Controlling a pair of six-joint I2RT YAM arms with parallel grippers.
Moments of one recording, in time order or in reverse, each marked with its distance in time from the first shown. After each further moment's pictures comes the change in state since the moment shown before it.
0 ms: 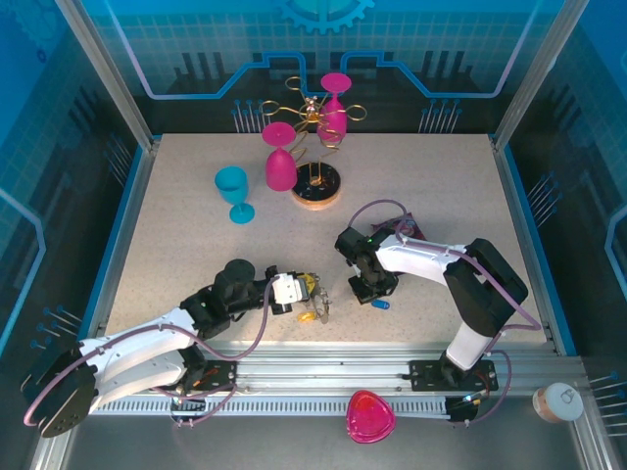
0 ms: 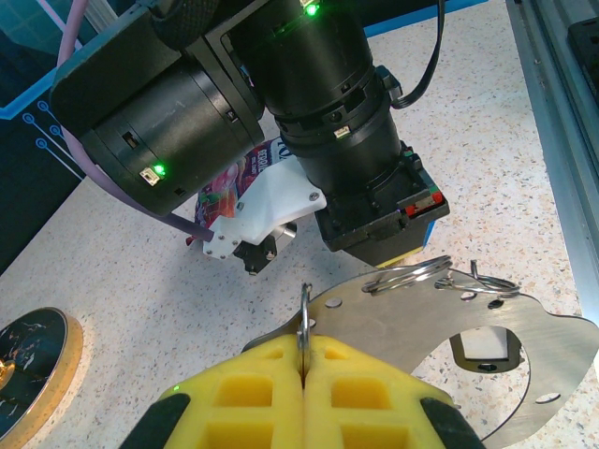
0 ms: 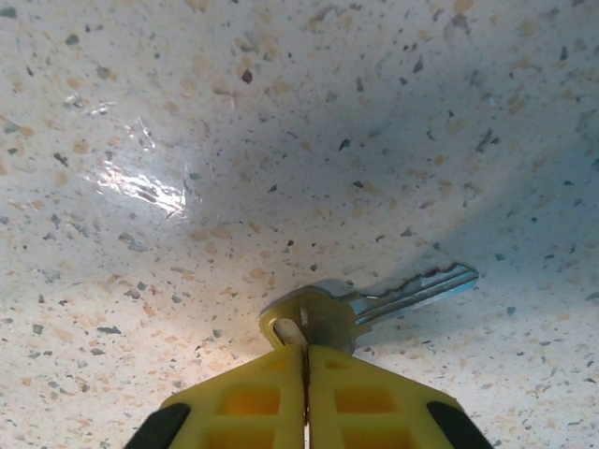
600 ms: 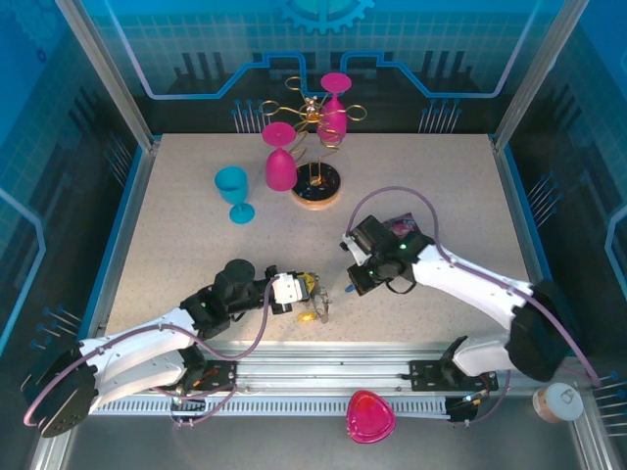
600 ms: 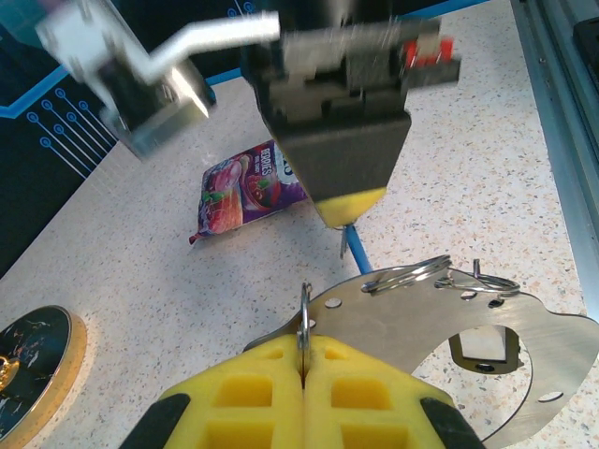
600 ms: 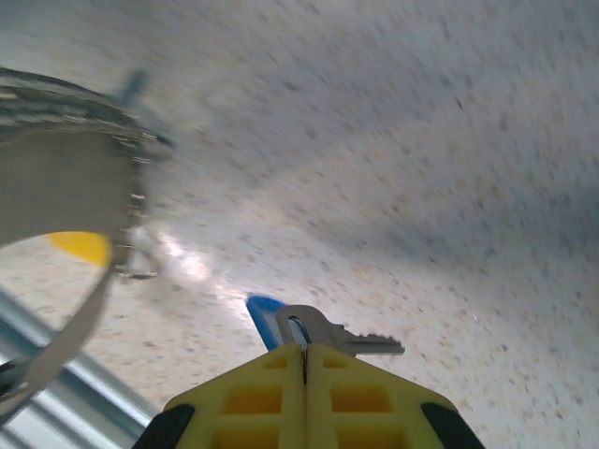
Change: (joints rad) left arm 0.000 0.000 0.000 0.003 -0.008 0.000; right arm 0.018 -0.375 -0.049 0.140 -0.117 -0.137
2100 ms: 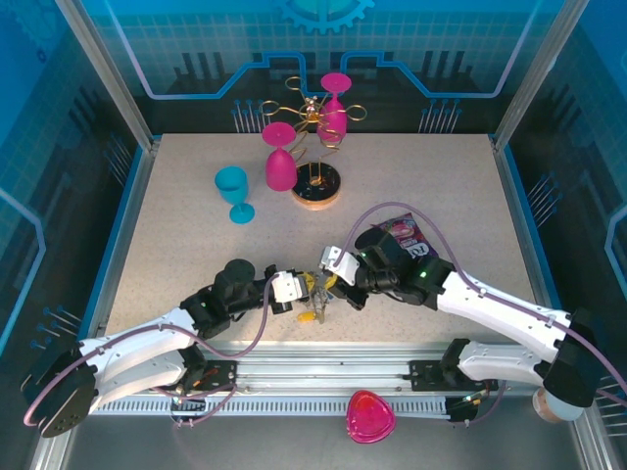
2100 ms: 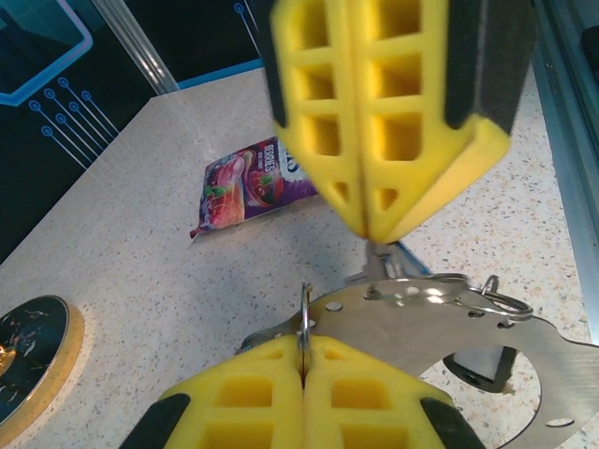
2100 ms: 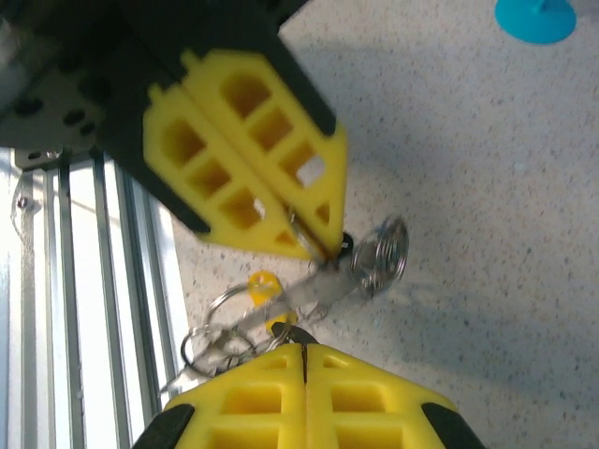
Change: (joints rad) left arm 0.000 0.000 0.000 -0.004 -0.007 -0.031; right arm 0.143 -0.190 -0.089 0.288 -0.182 -0.439
